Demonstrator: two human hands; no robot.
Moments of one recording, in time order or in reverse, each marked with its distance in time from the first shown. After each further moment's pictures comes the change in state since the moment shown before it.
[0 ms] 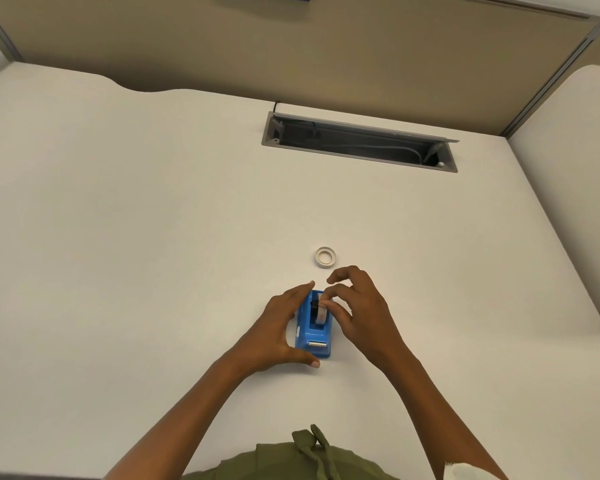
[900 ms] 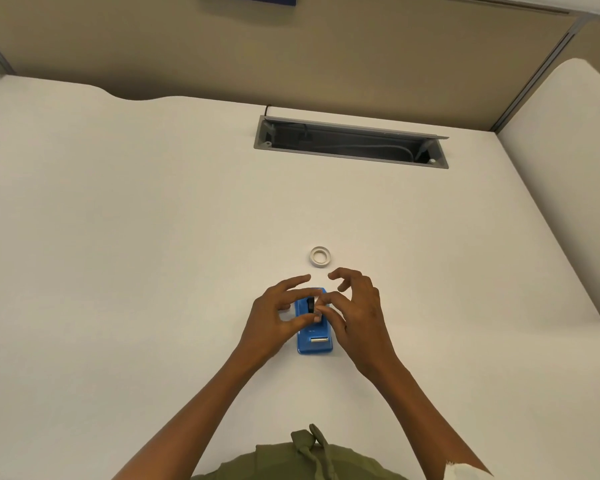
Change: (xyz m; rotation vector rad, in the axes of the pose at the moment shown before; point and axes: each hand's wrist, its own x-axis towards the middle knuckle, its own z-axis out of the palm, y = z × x) left_hand 0.006 0.025 -0.002 -0.176 0.321 0.083; right_hand -0.015 -0.012 0.007 -0.031 0.110 0.070
